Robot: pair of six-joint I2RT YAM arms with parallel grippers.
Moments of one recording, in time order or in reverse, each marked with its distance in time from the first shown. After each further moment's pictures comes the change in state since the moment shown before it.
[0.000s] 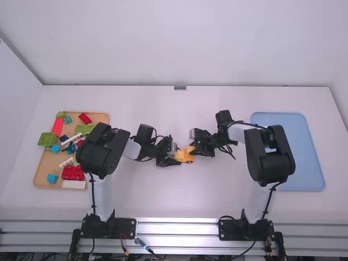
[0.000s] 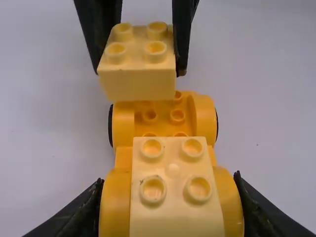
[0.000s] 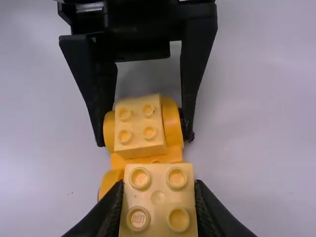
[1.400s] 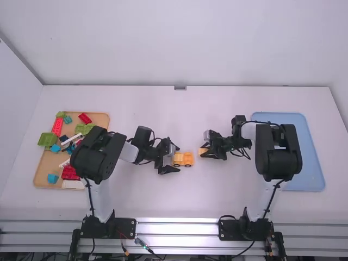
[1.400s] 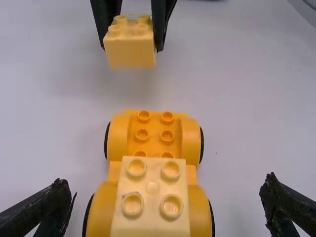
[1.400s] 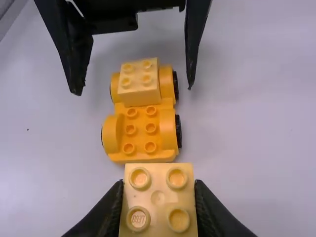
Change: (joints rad) left arm 0.000 -0.073 -0.079 0.017 0.047 -0.018; right arm -0.173 0.044 0.007 -0.225 -0.097 -0.261
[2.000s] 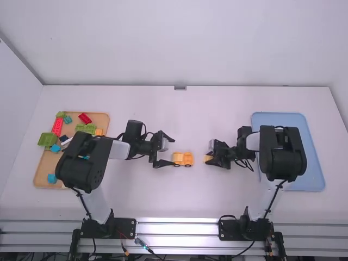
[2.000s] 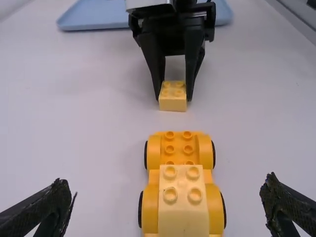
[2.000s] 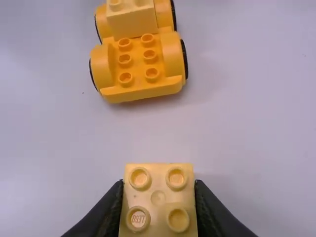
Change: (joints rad) left arm 0.077 -0.141 0.004 -0.093 0.061 0.104; right arm -0.073 0.000 -0.195 0.275 0.059 0.073
